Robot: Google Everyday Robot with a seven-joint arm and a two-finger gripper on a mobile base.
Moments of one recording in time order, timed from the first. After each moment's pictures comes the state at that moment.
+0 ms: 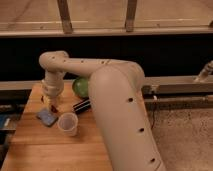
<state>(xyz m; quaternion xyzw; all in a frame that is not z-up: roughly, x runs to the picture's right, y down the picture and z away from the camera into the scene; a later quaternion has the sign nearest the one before) -0.289 0.100 0.759 -0.50 0.04 0.30 0.81</state>
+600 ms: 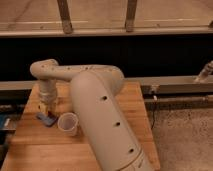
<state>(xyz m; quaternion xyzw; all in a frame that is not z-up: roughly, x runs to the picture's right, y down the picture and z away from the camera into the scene) -0.313 0.133 0.800 -0.50 0.09 0.27 0.81</state>
